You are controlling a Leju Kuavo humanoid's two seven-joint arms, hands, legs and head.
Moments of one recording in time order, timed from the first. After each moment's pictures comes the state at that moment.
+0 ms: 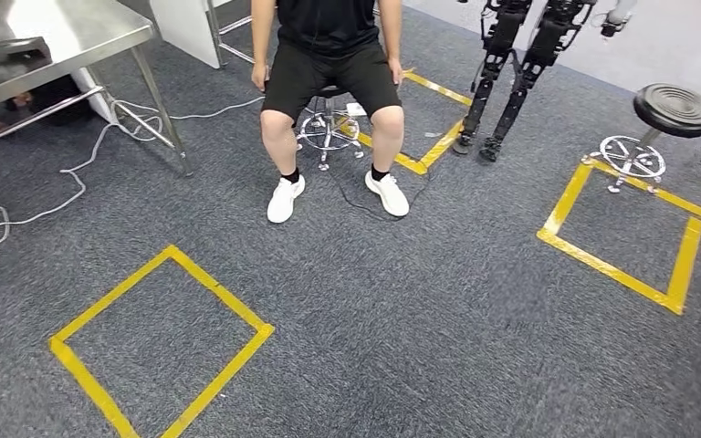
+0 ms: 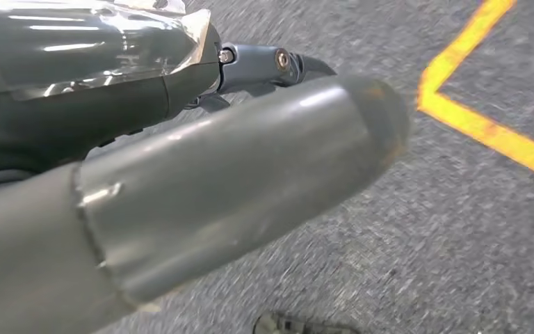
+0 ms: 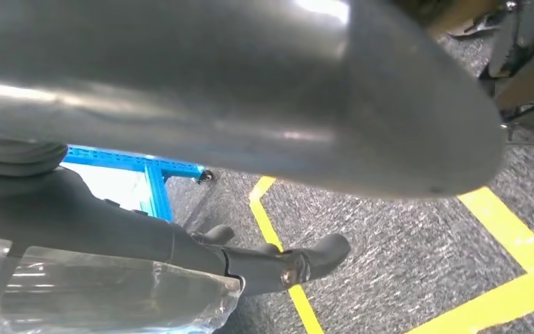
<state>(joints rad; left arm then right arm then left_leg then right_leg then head) -0.07 -0.15 1.01 -0.20 -0.94 0.43 -0.40 -0.05 0.06 -0.21 -0.20 0.46 -0.11 0.18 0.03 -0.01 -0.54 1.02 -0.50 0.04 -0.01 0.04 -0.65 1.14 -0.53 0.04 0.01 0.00</state>
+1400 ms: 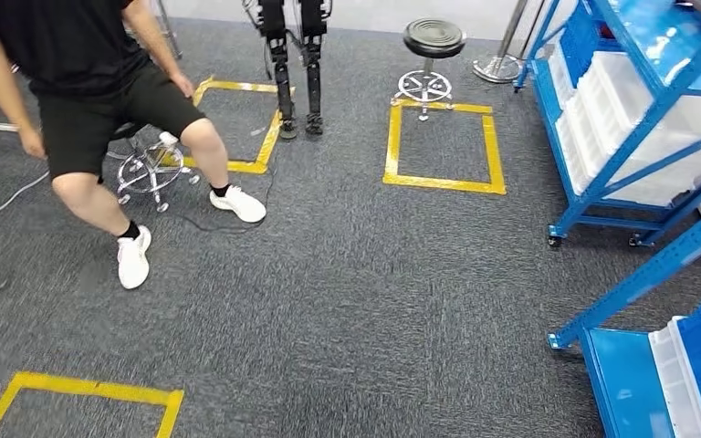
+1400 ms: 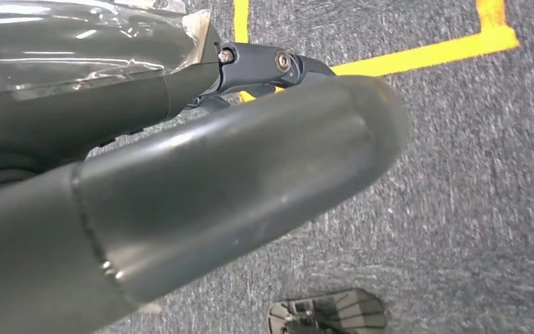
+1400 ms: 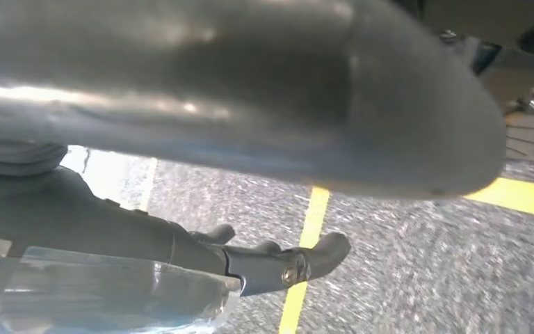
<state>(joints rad) -0.08 -0.15 0.95 -0.20 -1.07 0.37 -0.36 -0.05 0.06 -0.25 -0.19 0.40 -0.11 0.15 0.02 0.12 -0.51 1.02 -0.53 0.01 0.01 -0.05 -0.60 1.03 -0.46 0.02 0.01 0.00</state>
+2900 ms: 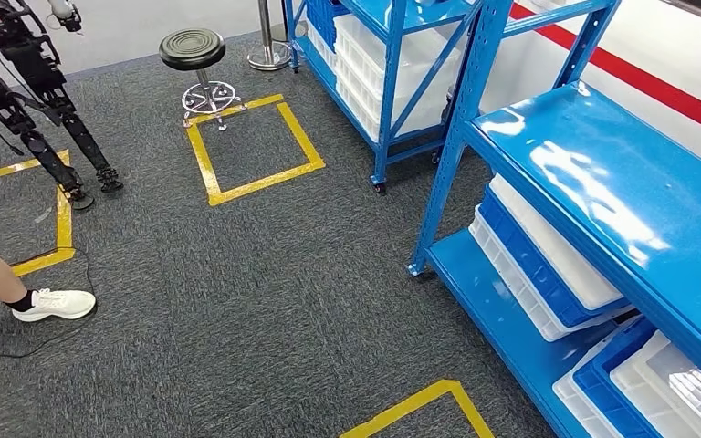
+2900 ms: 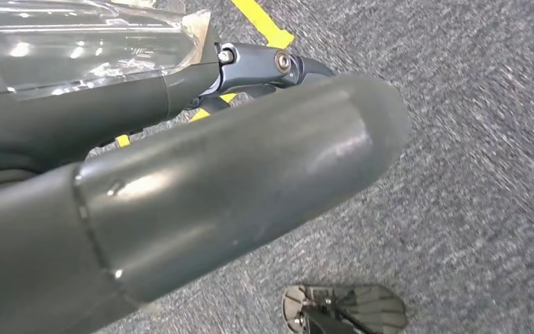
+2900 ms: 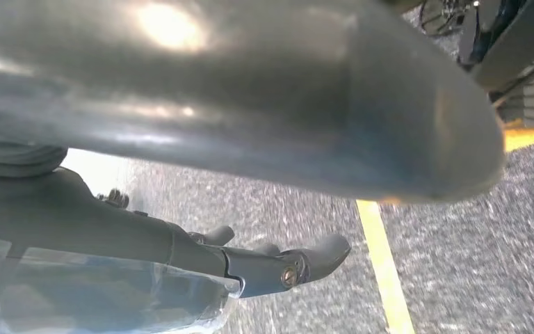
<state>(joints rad) -0.07 -0.14 0.94 -0.20 -1.09 0.37 -0.35 -0.05 0.06 -0.25 -0.19 0.42 -0.11 0.16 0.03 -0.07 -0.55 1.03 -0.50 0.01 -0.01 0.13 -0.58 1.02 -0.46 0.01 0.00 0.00</state>
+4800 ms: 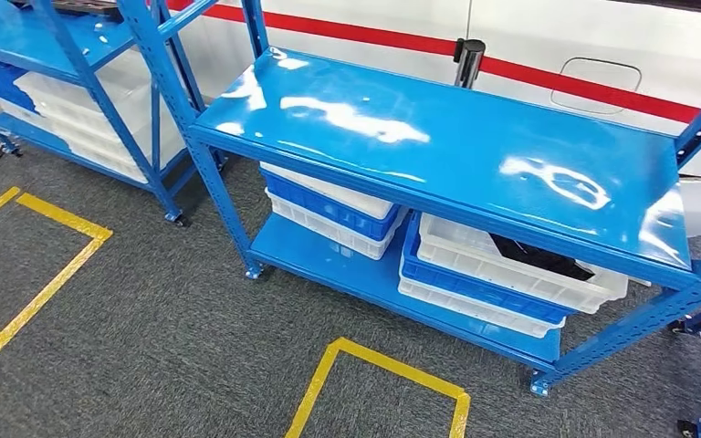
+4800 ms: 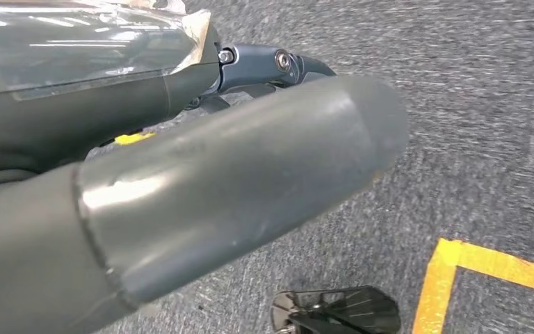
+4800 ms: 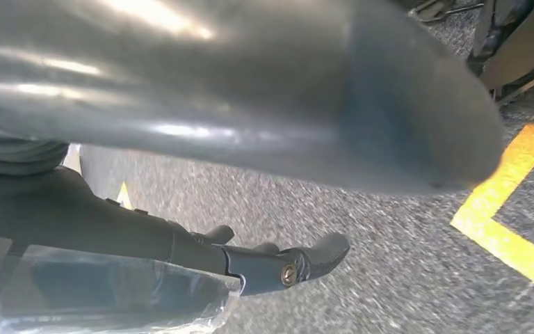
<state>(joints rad) -0.08 -0.15 0.94 -0.20 -1.10 0.37 -0.33 -0.05 0.06 -0.25 -0.19 0.45 -0.12 0.18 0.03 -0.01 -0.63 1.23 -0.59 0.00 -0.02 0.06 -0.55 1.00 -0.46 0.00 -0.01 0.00</state>
